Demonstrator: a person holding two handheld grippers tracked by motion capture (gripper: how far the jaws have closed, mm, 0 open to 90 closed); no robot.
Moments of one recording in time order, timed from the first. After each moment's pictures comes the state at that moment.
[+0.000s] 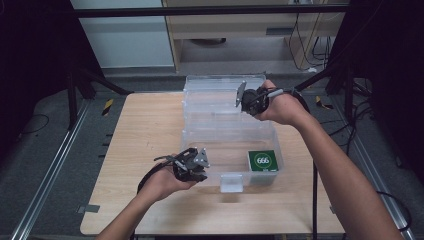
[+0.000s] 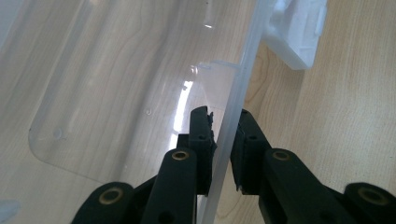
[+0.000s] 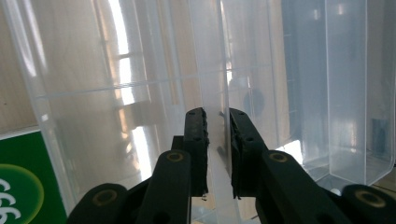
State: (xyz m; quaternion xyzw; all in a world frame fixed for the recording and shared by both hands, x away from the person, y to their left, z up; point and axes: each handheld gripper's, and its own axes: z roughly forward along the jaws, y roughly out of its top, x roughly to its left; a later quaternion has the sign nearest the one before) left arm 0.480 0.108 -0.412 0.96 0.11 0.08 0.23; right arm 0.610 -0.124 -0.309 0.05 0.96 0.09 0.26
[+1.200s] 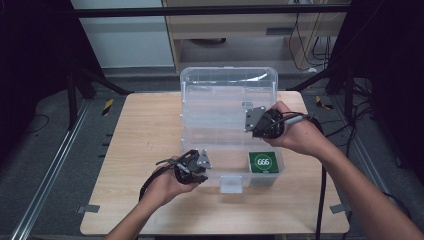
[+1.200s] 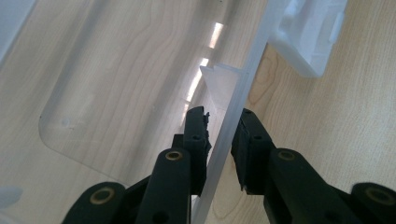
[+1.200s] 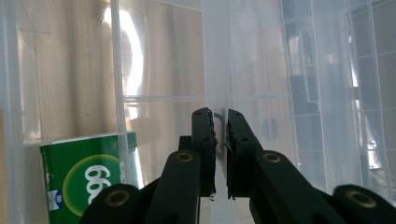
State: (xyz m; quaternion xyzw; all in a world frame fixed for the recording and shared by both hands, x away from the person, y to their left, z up) left arm 0.471 0.102 -0.414 0.96 0.15 0.10 0.23; right arm 0.523 -0.143 -0.306 0.01 0.94 0.18 0.29
